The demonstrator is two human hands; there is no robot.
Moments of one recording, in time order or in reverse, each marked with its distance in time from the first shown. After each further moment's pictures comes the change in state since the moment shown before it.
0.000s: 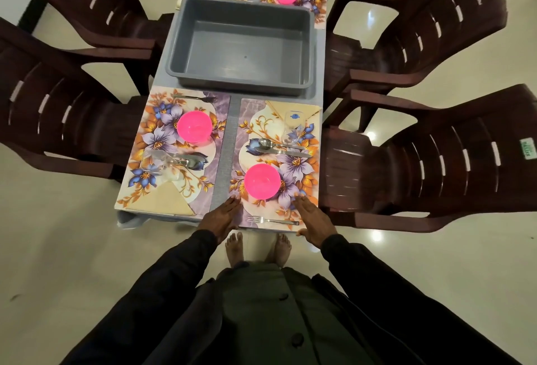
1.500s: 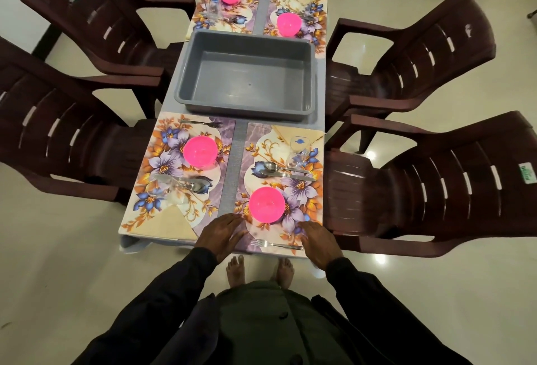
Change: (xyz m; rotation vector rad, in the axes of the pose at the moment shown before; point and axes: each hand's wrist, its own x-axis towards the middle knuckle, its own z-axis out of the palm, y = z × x) left_hand -0.016 0.010 -0.052 -0.137 0.433 0.053; right_hand 0.003 -0.023 -0.027 0.163 0.178 0.104
